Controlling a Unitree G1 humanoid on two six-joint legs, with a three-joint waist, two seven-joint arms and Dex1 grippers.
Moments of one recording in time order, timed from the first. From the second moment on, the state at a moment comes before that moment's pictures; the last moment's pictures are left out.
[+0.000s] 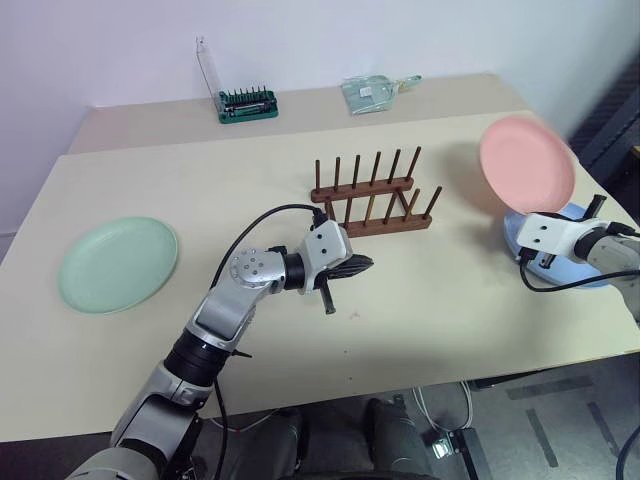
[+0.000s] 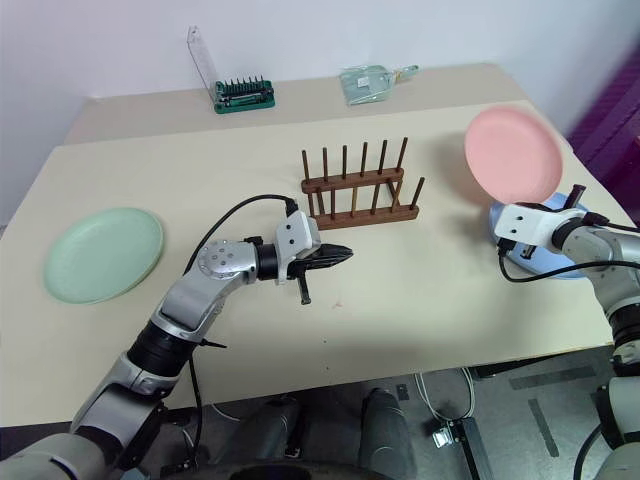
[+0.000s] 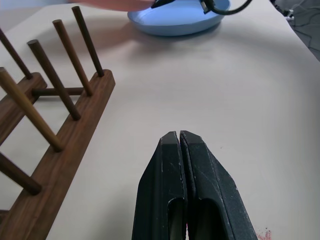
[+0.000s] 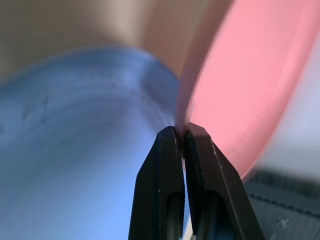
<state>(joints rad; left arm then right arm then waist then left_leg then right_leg) -0.52 0.30 -0.34 -0.06 -0.13 0.32 -0.86 -0.59 -1.04 0.18 0.81 -0.46 -0.44 0.35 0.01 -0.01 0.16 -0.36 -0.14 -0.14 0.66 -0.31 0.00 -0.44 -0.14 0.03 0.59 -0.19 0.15</state>
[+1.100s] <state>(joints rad) -0.45 0.43 -0.21 -0.11 -0.23 0.40 -0.91 -0.84 -1.00 -0.05 0.35 0.71 0.58 1.38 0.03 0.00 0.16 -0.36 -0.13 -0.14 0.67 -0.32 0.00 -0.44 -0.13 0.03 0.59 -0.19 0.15</state>
